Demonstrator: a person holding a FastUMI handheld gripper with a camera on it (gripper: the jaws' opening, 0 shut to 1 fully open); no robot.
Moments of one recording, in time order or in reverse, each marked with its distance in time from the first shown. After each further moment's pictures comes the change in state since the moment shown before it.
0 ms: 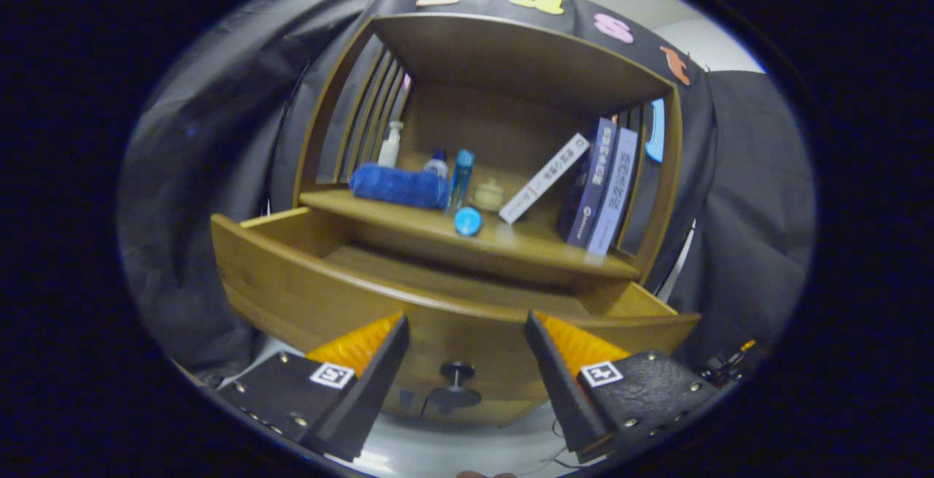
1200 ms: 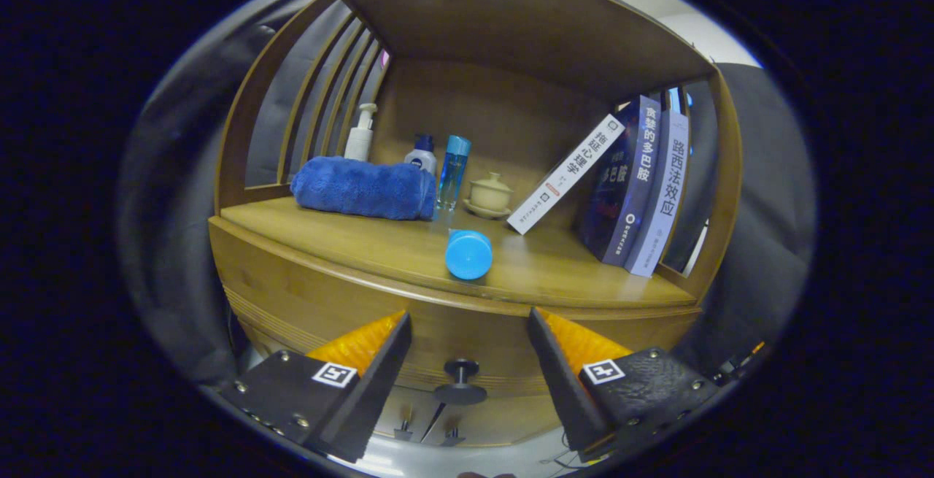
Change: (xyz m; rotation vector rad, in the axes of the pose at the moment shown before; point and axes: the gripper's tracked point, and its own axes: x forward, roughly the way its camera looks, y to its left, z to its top) arm 0.122 0.010 0.024 0.016 0.012 -0.029
